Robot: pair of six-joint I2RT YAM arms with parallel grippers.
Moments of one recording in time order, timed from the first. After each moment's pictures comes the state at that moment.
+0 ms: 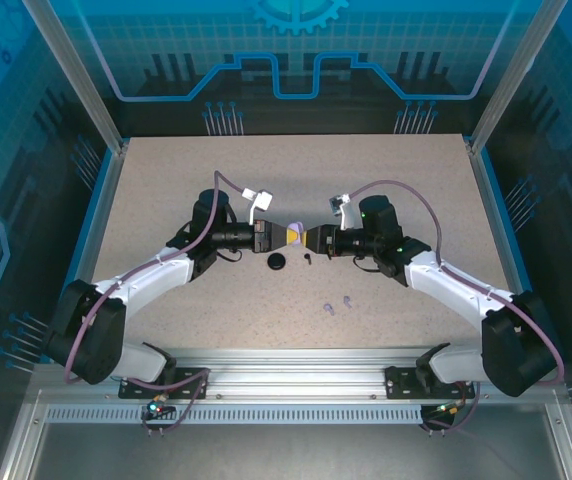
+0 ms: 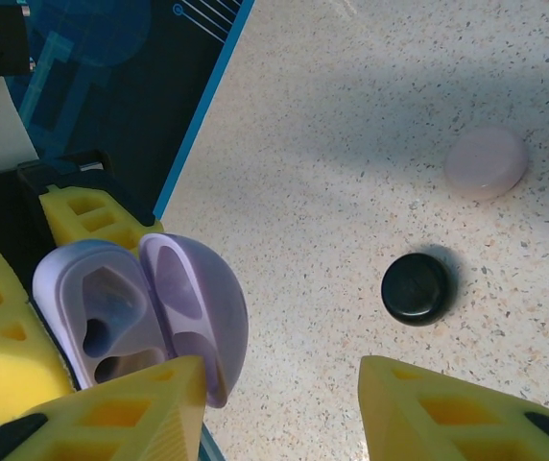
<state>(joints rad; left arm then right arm) -0.42 1.40 0.79 0.27 0.89 -0.64 0.50 1.32 0.79 0.01 -0.56 0.62</state>
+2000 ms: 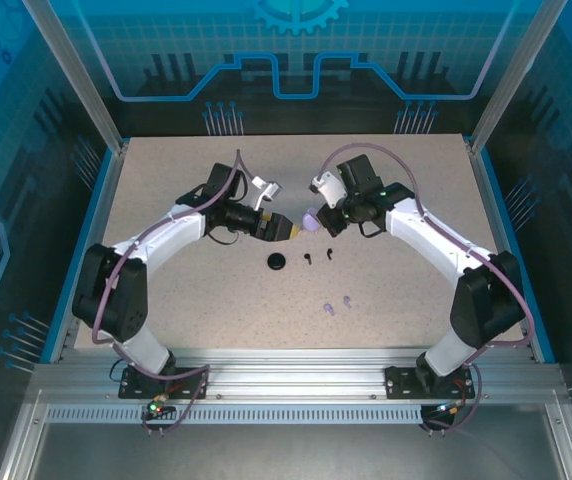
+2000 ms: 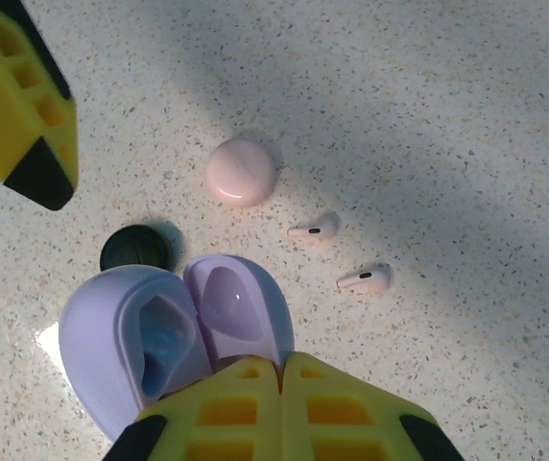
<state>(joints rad) -0.34 1.66 1.20 -0.44 0.90 -0.16 0.48 1.61 1.33 -0.65 -0.22 -0.21</state>
